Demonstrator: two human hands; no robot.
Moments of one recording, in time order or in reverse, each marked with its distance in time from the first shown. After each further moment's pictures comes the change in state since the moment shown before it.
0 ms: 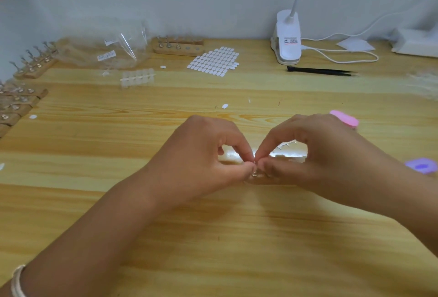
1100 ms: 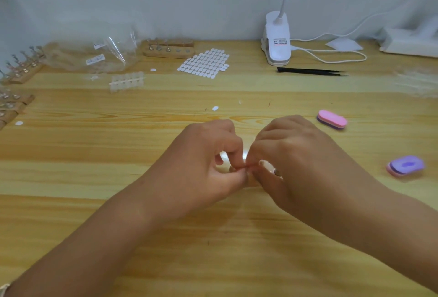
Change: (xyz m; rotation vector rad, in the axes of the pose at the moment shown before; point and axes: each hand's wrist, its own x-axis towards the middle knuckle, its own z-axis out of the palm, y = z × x) left_hand 0.002 0.004 0.013 0.027 0.074 0.064; right_hand -0.006 -0.024 0.009 -0.422 -0.025 -0.066
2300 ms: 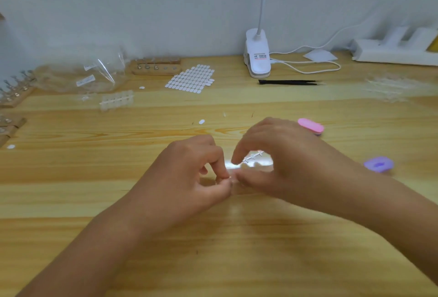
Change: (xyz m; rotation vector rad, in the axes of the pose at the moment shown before) left_hand -0.003 0.003 -0.003 0.110 -0.032 -0.009; right_hand 0.002 0.020 -0.014 0.169 -0.006 0.071
